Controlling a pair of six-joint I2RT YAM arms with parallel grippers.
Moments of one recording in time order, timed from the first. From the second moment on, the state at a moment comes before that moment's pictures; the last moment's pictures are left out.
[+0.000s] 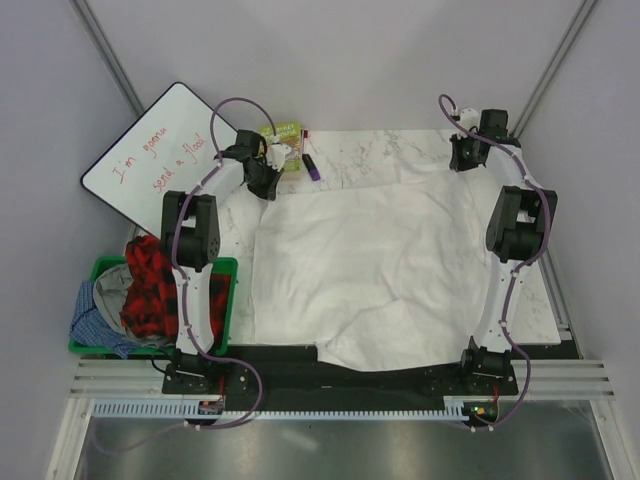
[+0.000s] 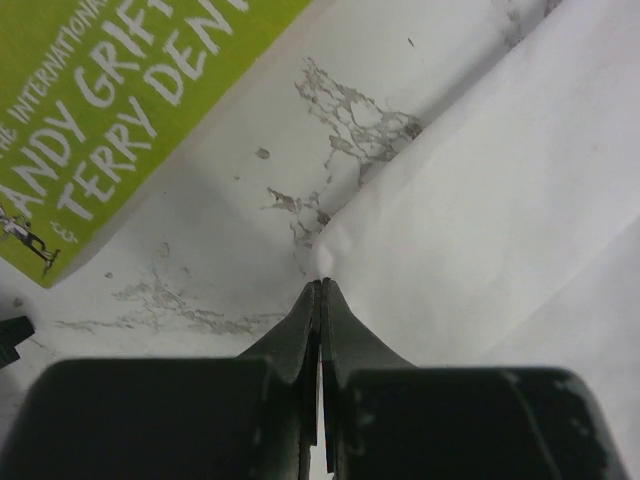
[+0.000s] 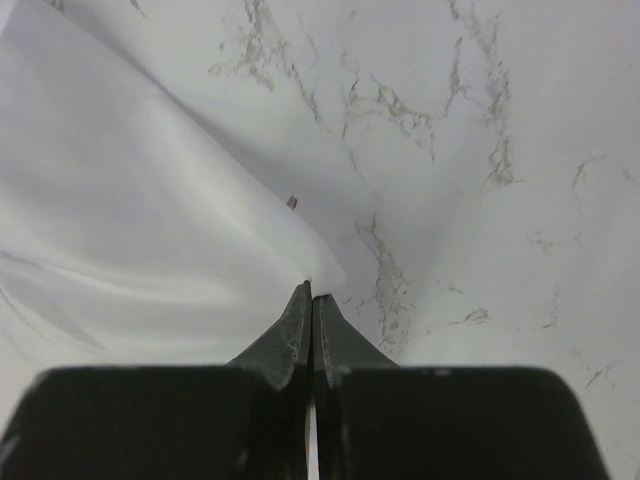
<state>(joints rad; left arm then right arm) -0.17 2.27 1.83 -0.60 0.32 0.44 -0.15 2.34 2.02 -0.51 -0.32 -0.32</state>
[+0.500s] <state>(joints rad) -0.17 2.21 1.77 -0.60 0.34 0.45 -0.14 2.35 2.21 -0.53 -0.32 -0.29</state>
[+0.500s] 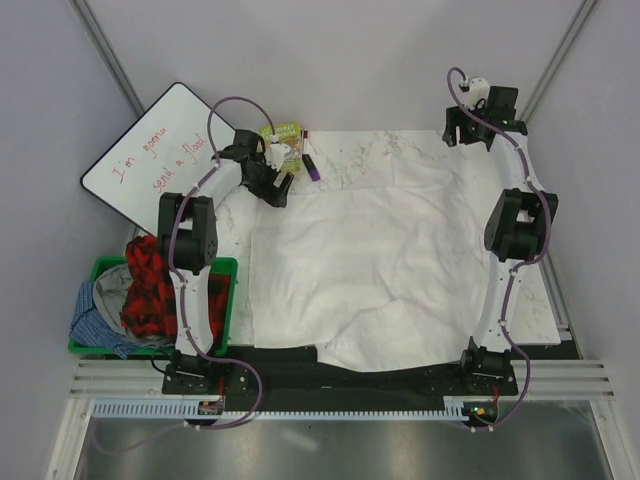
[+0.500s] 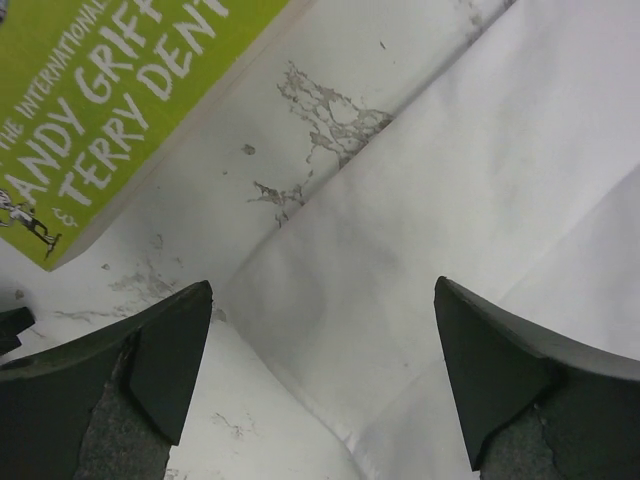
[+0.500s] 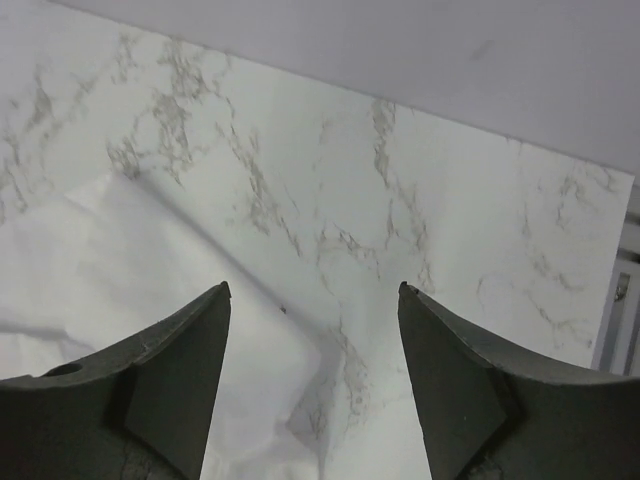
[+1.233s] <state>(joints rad) -0.16 2.18 1.79 -0.60 0.39 0.46 -0.13 2.48 2.09 -0.40 -0.37 -0.21</state>
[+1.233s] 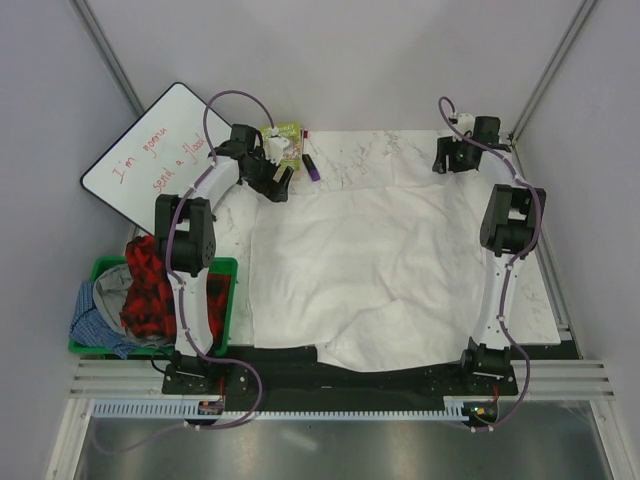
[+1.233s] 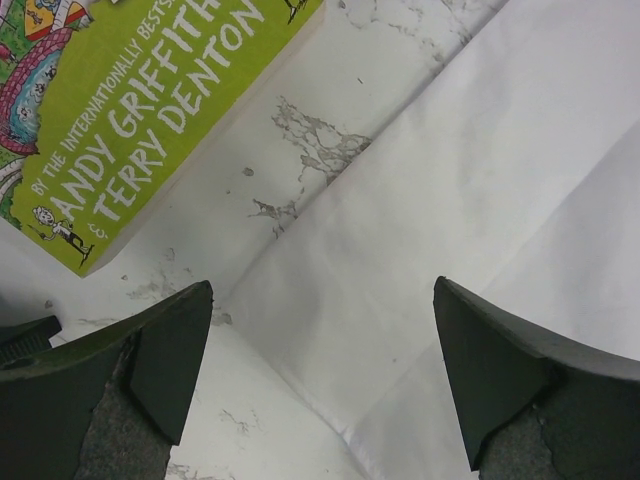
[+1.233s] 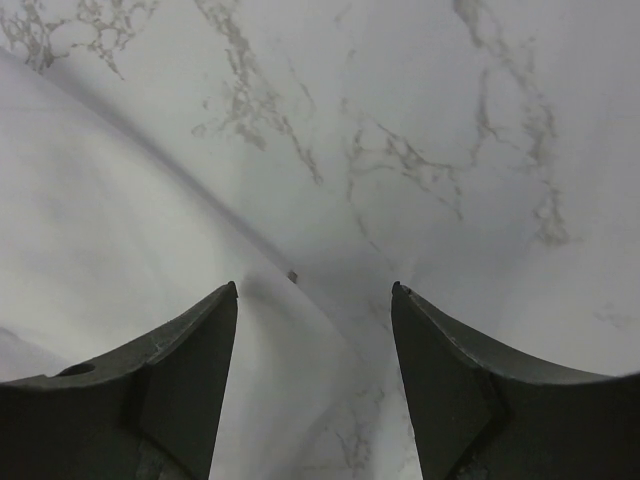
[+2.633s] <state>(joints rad) -0.14 2.28 1.84 -0.65 0.36 0.48 -0.22 2.46 2.14 -0.61 -0.59 -0.06</state>
